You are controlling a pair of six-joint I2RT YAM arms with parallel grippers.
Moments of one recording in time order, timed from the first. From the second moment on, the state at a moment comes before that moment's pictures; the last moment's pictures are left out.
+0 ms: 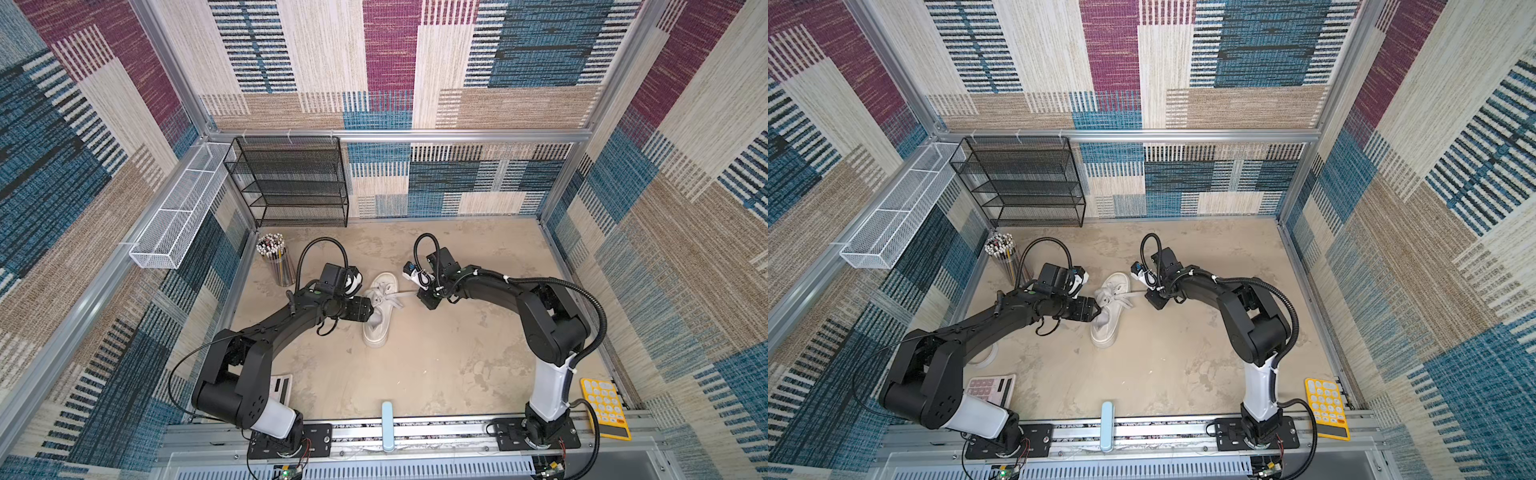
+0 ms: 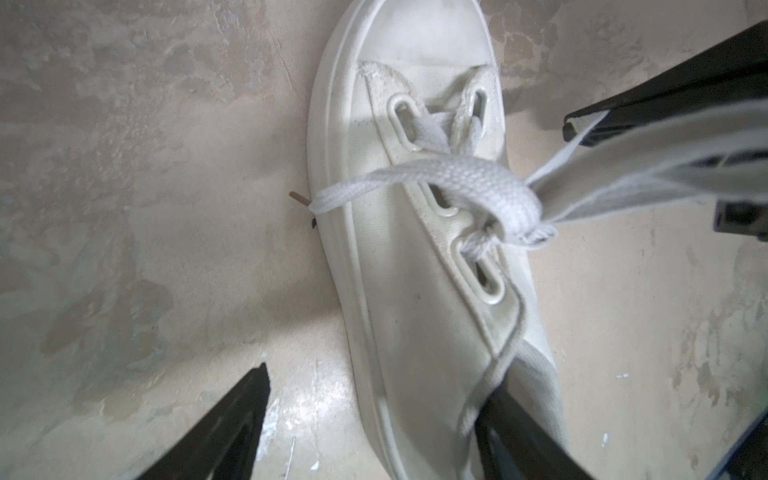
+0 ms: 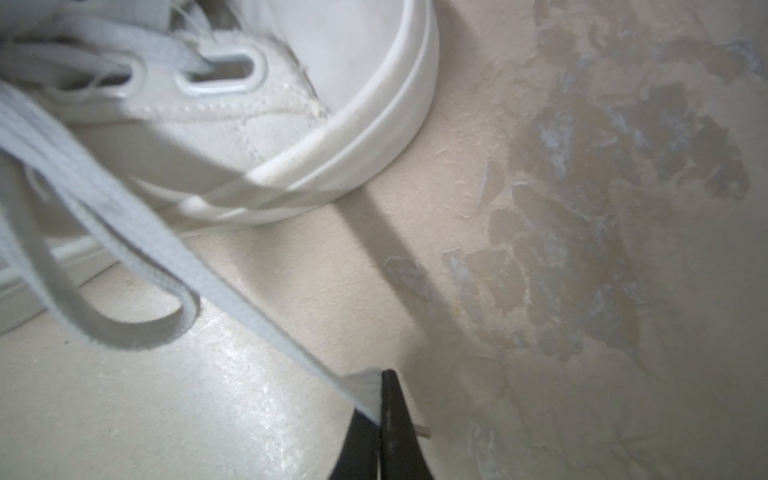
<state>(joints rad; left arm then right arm) -0.35 1.52 0.90 -0.40 0.27 -0.18 0.51 1.93 1.25 -0.36 -0.21 -0.40</state>
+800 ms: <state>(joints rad) -0.34 1.40 0.99 -0.52 0.24 -0.09 0.50 1.88 1.26 -0.39 -0.23 -0.38</state>
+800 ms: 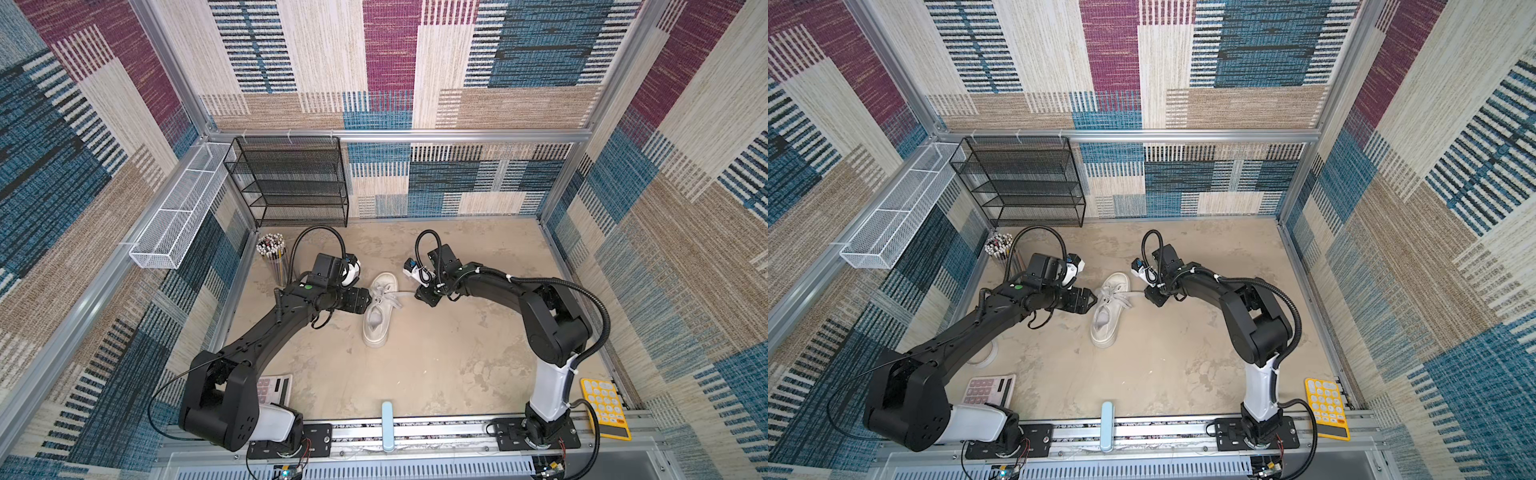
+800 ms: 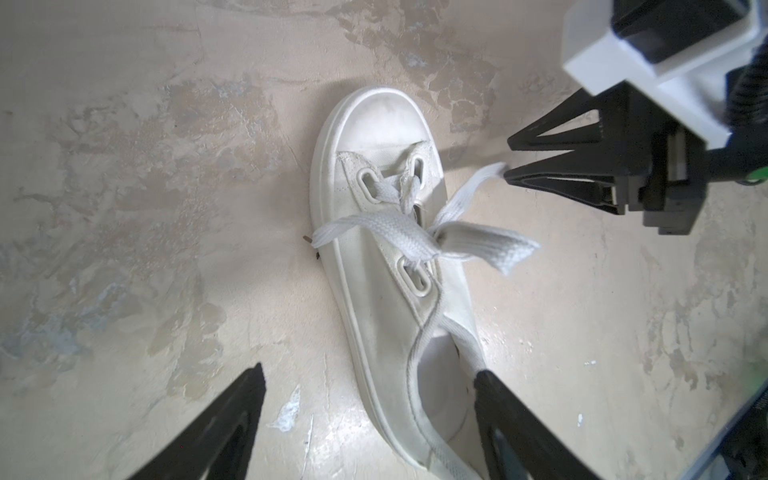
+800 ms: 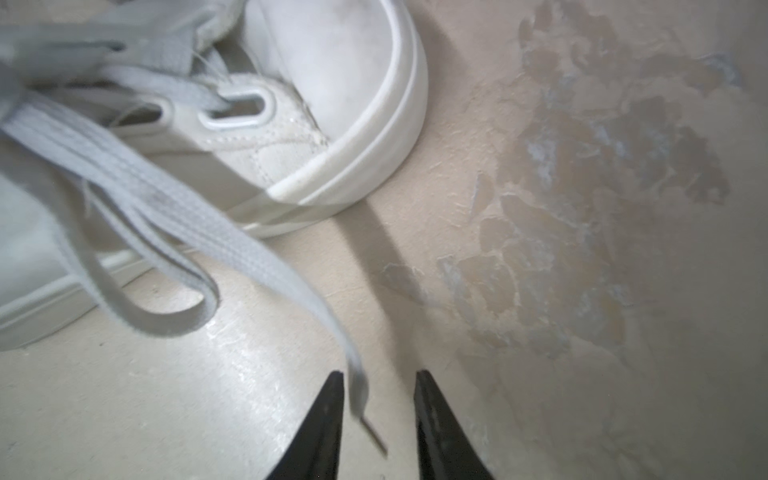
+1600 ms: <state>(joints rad) -0.29 1.37 0.85 -0.40 0.40 -0.12 0.68 1.82 1.29 -0.22 -0.42 -0.18</state>
